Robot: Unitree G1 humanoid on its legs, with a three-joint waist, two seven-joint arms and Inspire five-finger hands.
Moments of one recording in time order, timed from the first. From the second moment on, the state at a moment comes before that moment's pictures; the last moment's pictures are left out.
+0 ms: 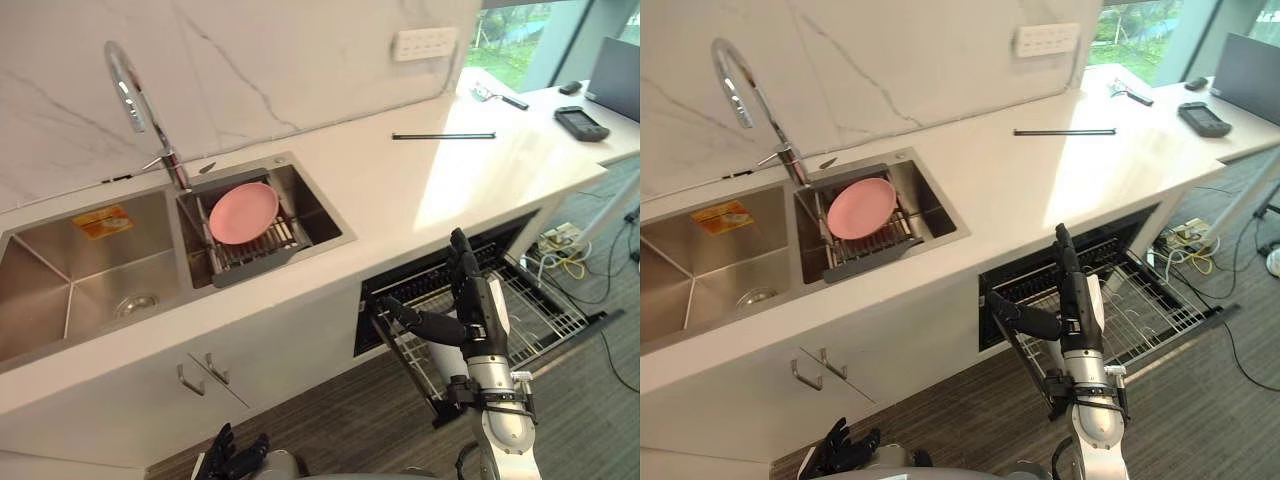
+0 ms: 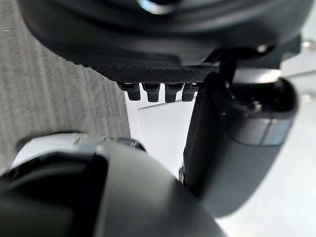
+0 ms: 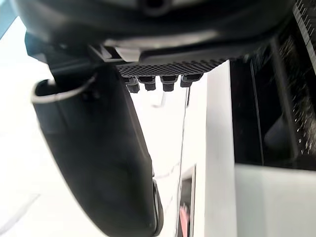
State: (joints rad) left arm 0.33 0.13 0.03 0.95 -0.26 -0.37 -0.06; right arm 0.27 -0.09 -0.04 -0.02 0.02 -0.46 0.04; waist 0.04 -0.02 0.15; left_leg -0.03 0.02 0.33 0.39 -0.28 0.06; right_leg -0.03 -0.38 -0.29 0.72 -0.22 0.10
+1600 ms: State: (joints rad) left arm 0.26 0.14 0.04 0.99 -0.14 -0.31 -0.04; right arm 0.18 -0.14 -0.07 0.09 -0.06 -0.44 -0.01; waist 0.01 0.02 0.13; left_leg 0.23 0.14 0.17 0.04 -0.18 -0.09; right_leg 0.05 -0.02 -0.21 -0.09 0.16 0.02
